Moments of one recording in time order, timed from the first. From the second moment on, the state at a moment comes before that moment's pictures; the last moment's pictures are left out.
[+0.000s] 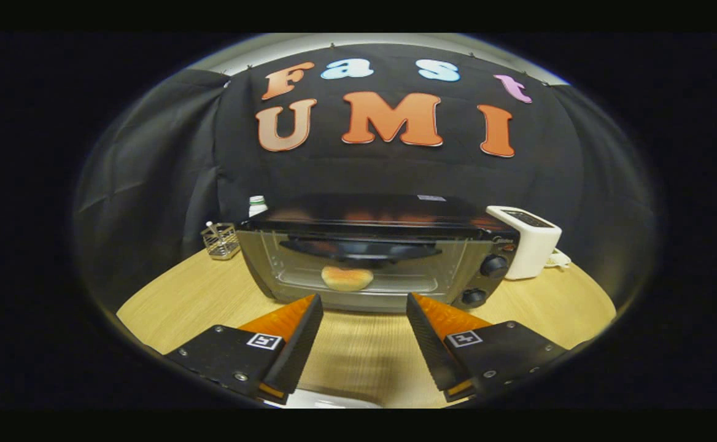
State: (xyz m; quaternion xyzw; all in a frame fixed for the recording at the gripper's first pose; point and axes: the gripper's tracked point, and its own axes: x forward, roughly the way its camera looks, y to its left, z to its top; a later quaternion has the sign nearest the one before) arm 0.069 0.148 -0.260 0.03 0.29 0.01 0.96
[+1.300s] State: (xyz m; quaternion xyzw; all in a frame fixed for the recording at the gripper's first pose) arm -0.028 0.097 -0.050 0.01 0.06 0.05 1.00
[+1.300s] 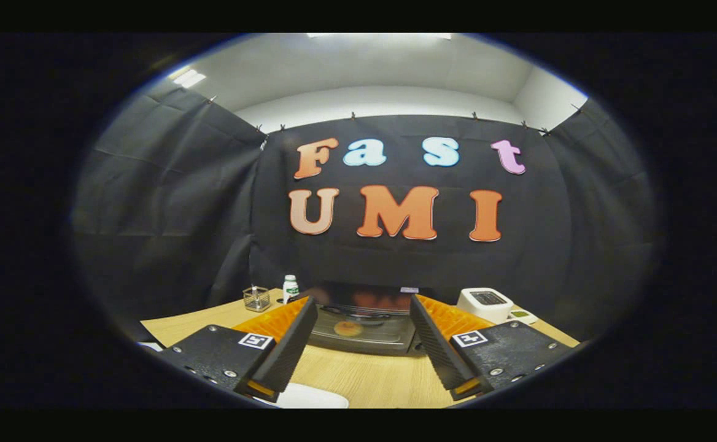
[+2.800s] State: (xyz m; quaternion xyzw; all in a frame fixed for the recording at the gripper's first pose) arm -0.032 0.059 -0.006 0.02 -0.03 0.03 1.00
